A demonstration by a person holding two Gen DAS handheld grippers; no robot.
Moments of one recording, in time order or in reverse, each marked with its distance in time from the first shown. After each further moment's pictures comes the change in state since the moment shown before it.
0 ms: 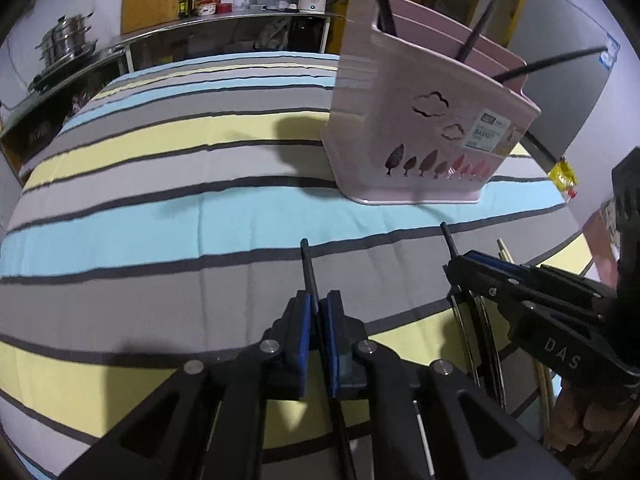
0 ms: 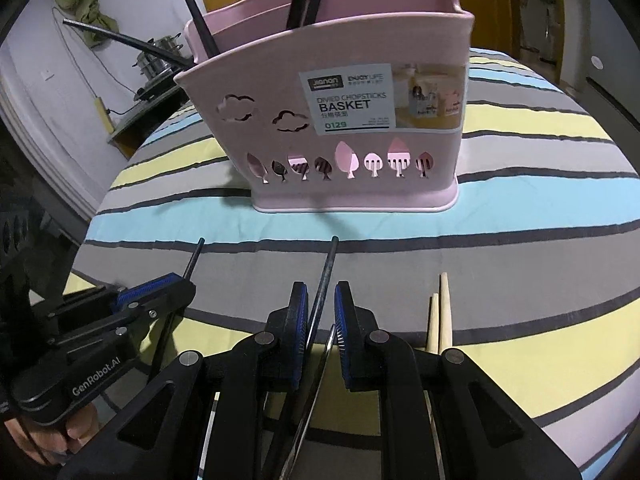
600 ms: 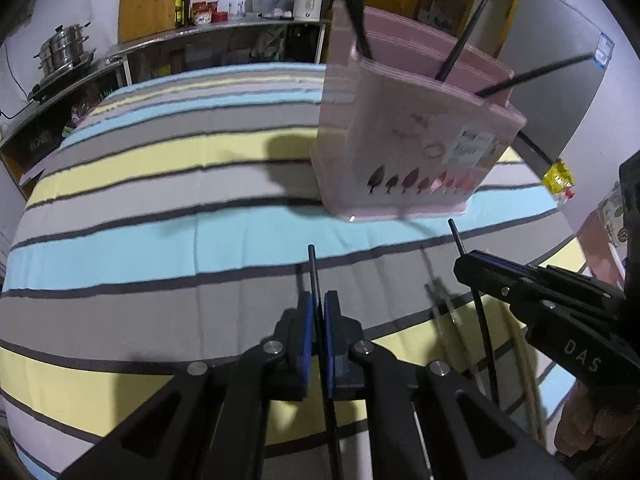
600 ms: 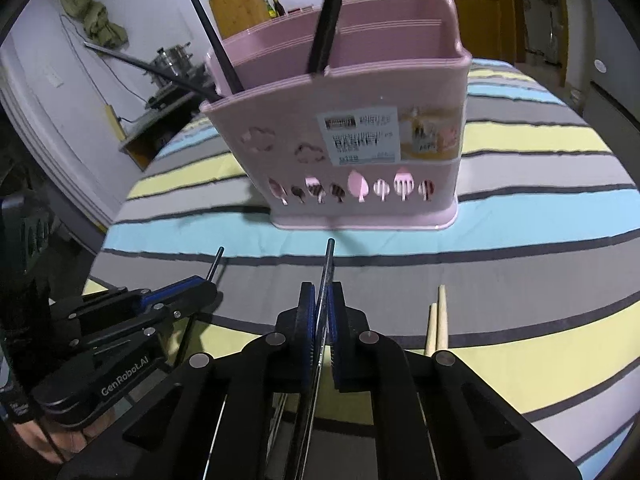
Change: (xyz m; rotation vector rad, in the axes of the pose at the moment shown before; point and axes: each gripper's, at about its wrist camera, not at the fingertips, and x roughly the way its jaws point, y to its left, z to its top) left arm -0.018 -0.008 0.007 0.006 -0.034 -0.013; right arm -0.033 -0.004 0.007 0.012 -0.049 0.067
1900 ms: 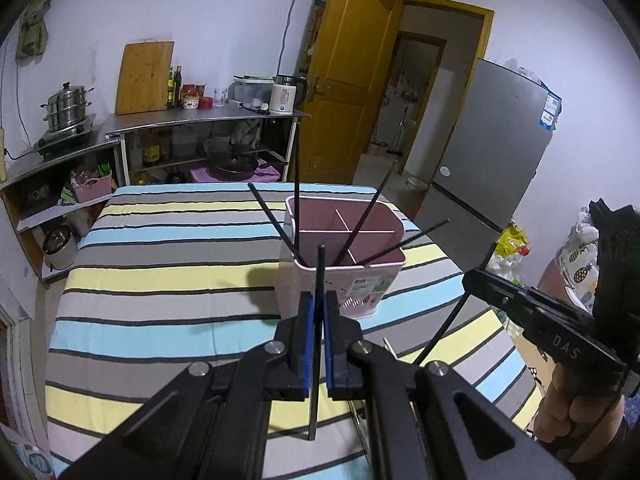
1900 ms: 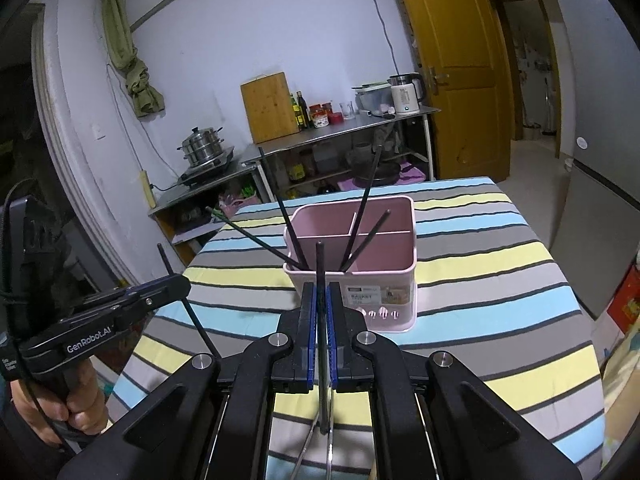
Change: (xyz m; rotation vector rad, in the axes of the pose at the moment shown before) left arm -0.145 -0.020 0.037 0.009 -0.288 -0.100; right arm -0.137 0.024 0.027 -0.065 -0.307 0.011
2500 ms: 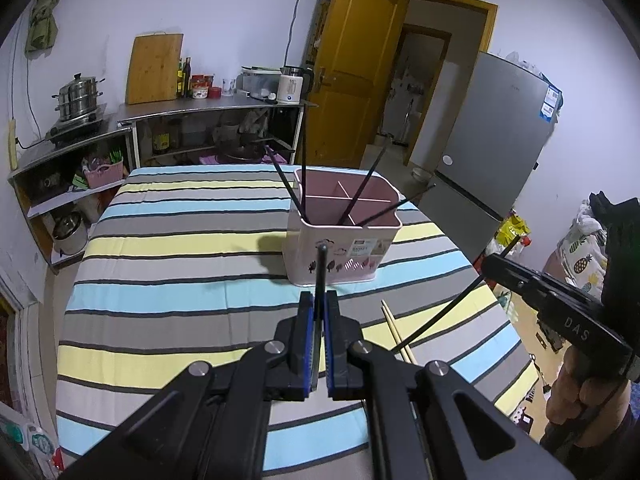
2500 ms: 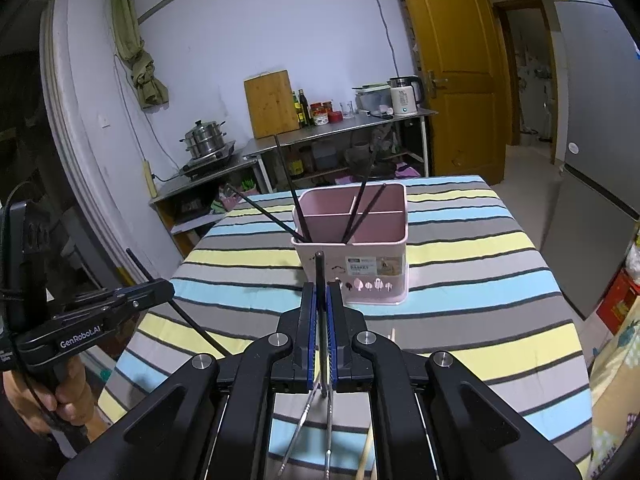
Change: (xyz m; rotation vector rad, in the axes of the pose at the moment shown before) left arm -0.027 -0.002 -0.031 -0.011 0.039 0.025; right arm -0.036 0.009 -0.021 -0.027 0.011 -0.018
